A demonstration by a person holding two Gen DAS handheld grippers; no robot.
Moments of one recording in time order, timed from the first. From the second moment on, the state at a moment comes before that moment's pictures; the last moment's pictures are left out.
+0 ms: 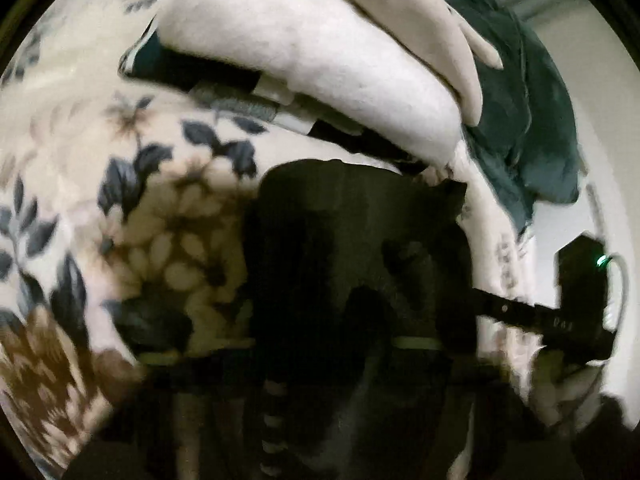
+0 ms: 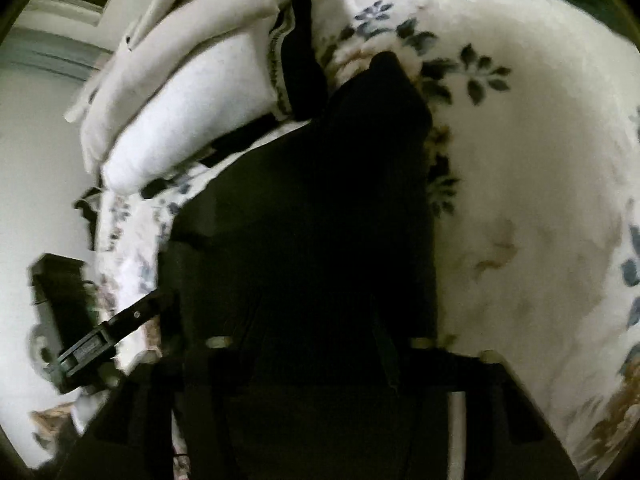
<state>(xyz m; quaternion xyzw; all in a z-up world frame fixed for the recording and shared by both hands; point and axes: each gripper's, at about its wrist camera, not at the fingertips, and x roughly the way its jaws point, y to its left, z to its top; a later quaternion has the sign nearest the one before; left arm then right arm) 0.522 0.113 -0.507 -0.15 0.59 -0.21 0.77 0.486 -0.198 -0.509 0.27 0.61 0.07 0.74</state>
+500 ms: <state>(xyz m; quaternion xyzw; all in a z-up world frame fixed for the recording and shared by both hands) 0.536 0.124 -0.507 -0.18 0.60 -0.19 0.75 0.483 -0.198 -0.475 0.21 0.59 0.03 0.78</state>
